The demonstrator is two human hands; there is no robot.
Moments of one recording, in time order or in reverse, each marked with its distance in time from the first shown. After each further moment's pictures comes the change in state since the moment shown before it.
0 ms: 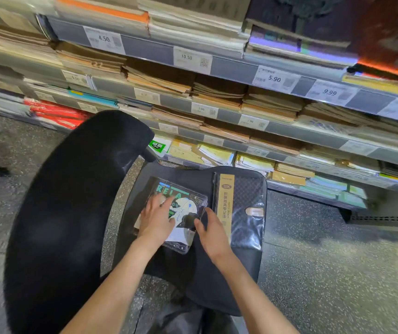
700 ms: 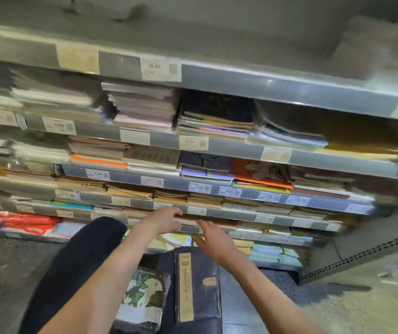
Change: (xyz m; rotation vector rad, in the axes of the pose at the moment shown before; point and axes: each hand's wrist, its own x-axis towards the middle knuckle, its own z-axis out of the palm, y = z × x) left_hand -0.059 0.181 -0.227 0.055 -0.135 0.426; right_hand -0.102 -0.137 -0.205 -0.604 0.205 -0.263
